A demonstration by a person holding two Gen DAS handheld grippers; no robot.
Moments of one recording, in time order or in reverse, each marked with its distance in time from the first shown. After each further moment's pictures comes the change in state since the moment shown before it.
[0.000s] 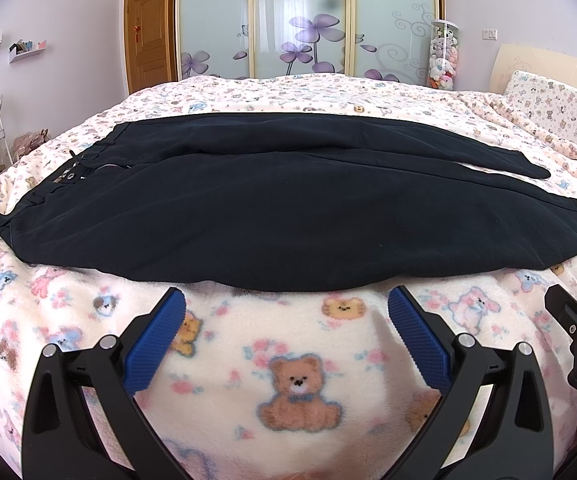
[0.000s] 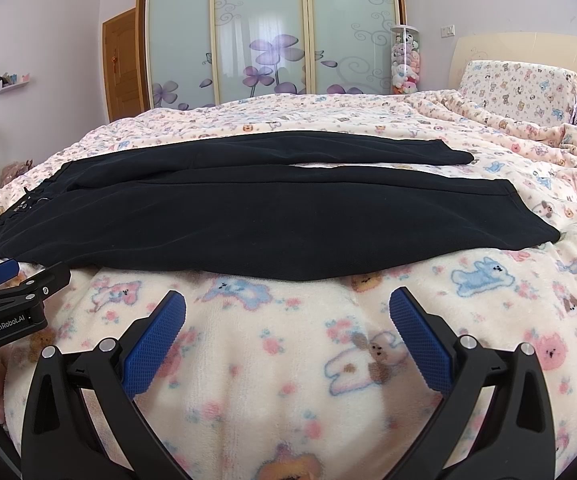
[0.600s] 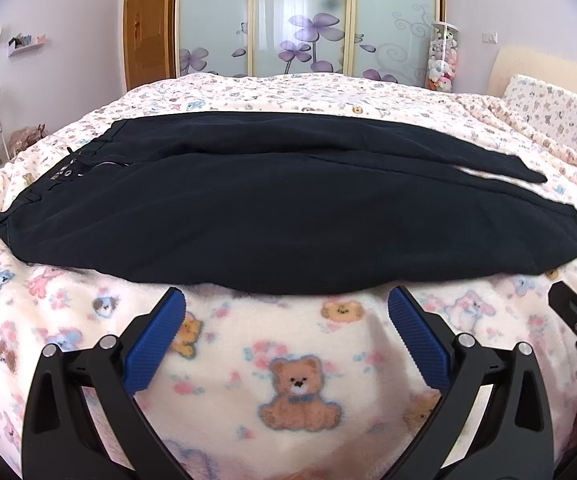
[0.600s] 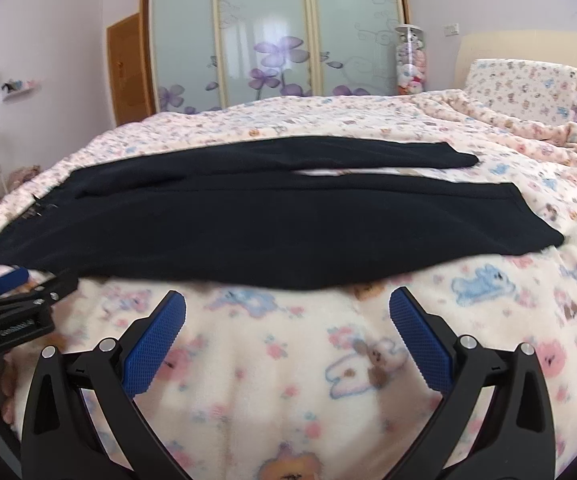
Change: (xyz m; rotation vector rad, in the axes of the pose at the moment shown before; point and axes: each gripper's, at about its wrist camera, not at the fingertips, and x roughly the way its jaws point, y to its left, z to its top) left arm -0.003 0.003 0.007 -0.022 0.007 -0.022; right arm -0.004 -0.003 0.011 0.011 -0.009 0.054
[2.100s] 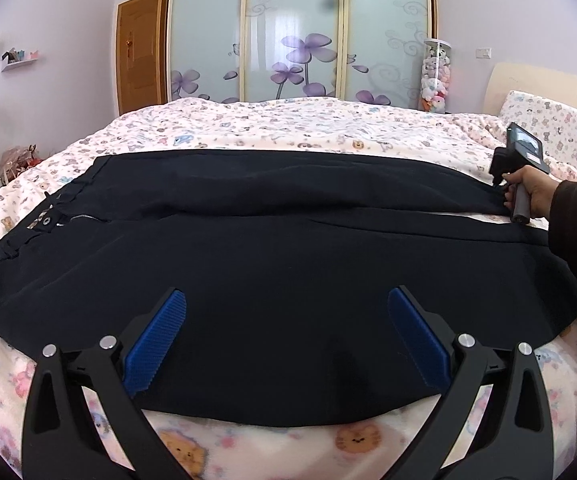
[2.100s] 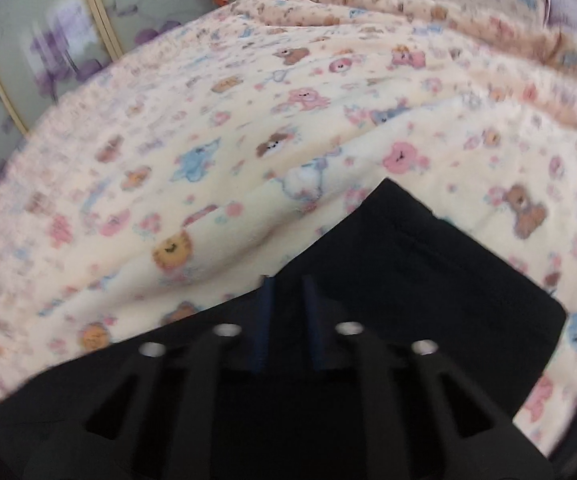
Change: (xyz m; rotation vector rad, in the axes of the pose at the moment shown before) left arm 0.033 0.004 0.049 0.015 -0.071 -0.033; right arm 0.336 -0.235 0.212 0.563 0.318 -0.411
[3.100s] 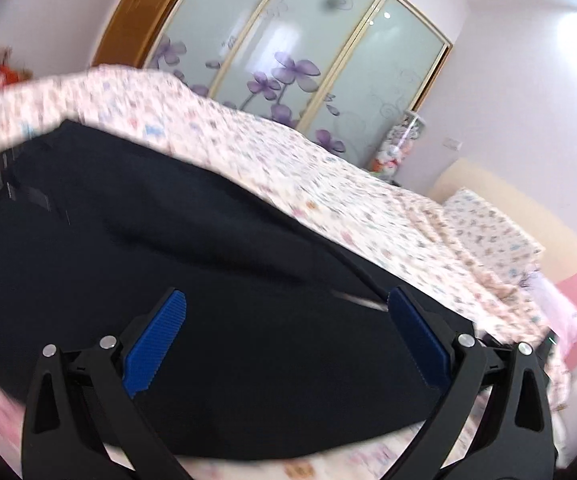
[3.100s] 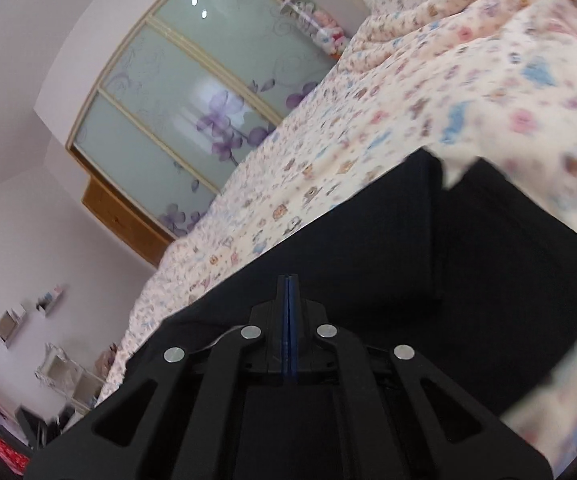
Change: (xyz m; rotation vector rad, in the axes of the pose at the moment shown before) left arm -0.013 0.074 0.068 -0.310 -0.047 -0.330; right arm -0.187 -0.178 -0.160 0.112 -0.175 0.759
